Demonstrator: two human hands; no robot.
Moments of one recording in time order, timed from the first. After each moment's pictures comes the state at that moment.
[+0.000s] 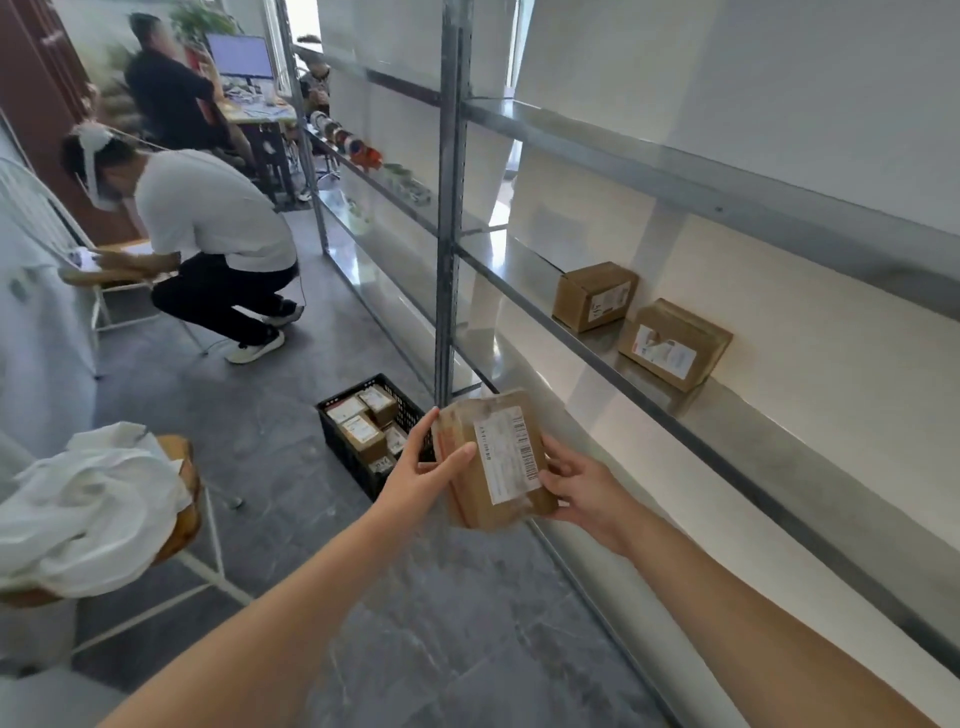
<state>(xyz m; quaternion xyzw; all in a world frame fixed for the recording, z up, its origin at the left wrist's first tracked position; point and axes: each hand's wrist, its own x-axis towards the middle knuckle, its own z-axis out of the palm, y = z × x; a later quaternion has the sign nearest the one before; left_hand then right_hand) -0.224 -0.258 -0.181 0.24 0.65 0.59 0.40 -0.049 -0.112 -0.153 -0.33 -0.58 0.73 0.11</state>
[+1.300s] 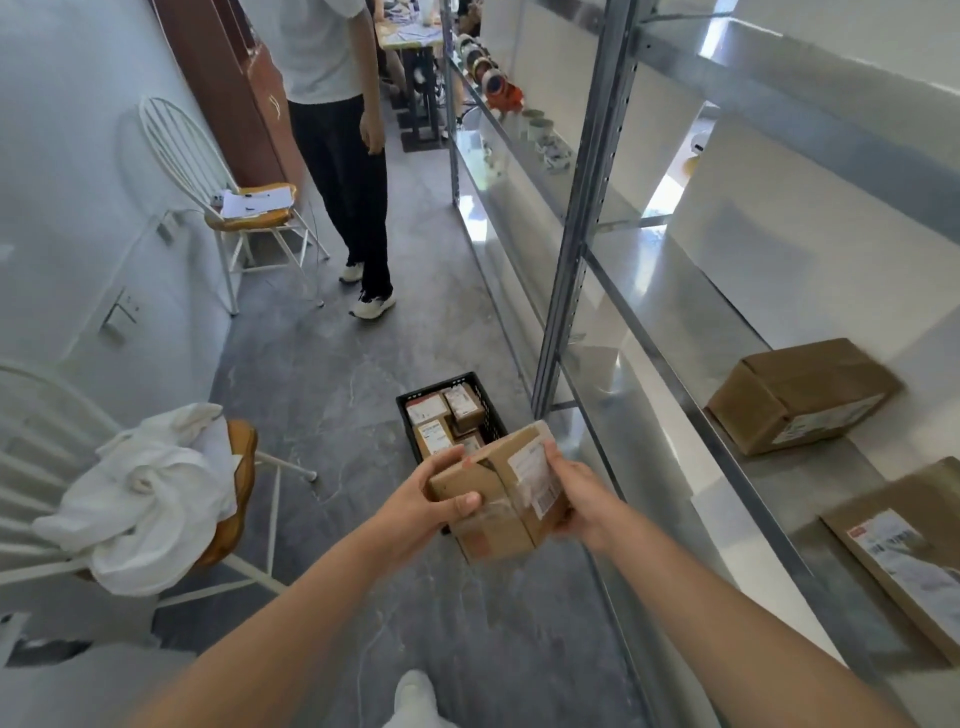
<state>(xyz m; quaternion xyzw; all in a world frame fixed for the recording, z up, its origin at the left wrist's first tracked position) -0.450 -0.081 -0.240 0.07 0.59 0.65 0.48 -0.359 0.129 -0.242 -0.42 -0.51 0.74 -0.09</state>
